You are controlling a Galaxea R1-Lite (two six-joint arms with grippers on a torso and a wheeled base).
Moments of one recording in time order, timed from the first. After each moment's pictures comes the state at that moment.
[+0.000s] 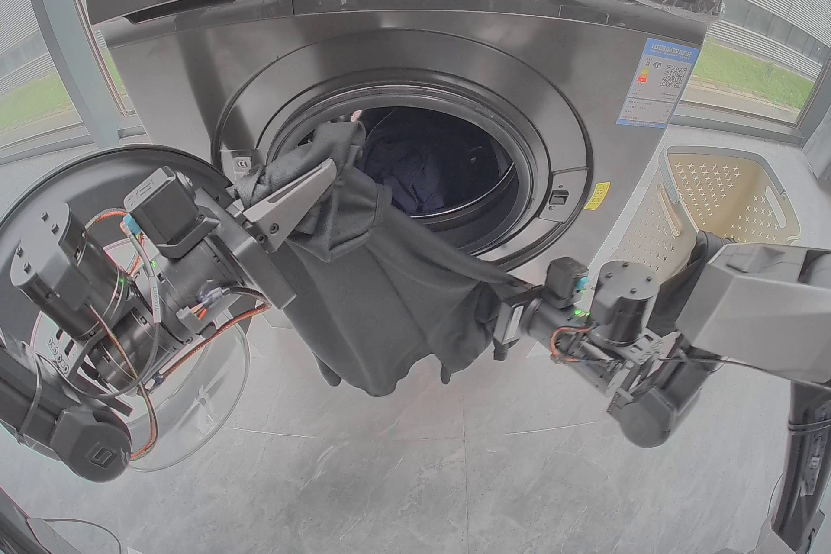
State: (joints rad) left arm -0.52 1.66 -0.49 -1.55 -0.27 -0.14; right arm 0.56 2.24 -0.78 -1.47 -0.02 0.16
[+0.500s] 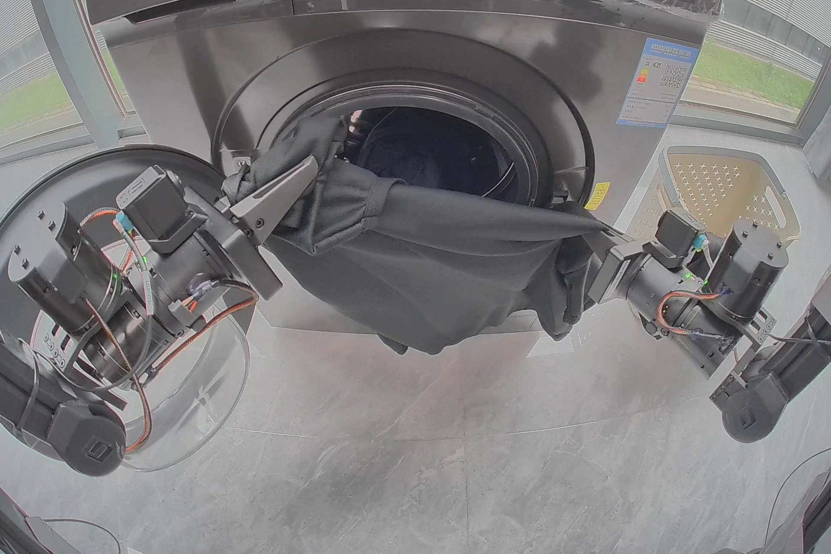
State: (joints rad) left arm -0.48 1.66 -0.49 -1.55 -0.27 -0.14; right arm 0.48 1.85 -0.52 -1.48 -0.01 0.17
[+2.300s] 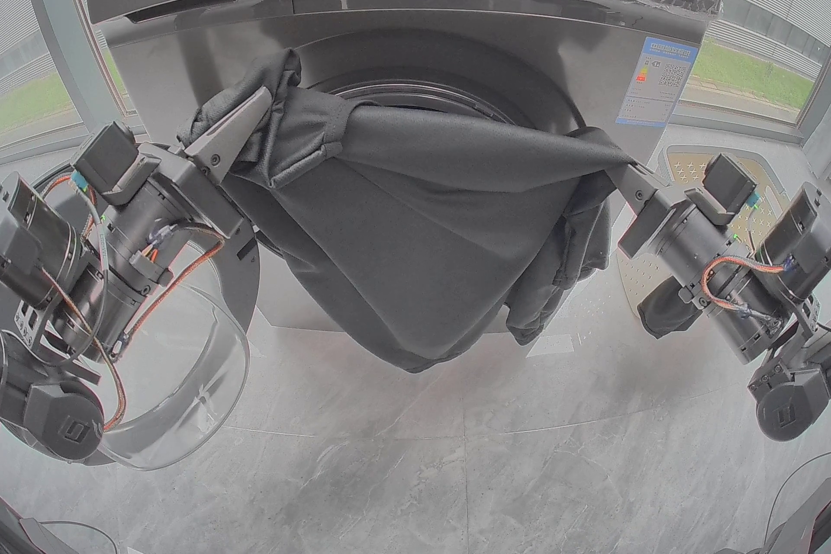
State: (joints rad) left arm -0.45 1.59 -0.55 -1.55 -0.19 -0.17; right arm 0.57 1.67 -0.56 -1.48 -0.01 0.17
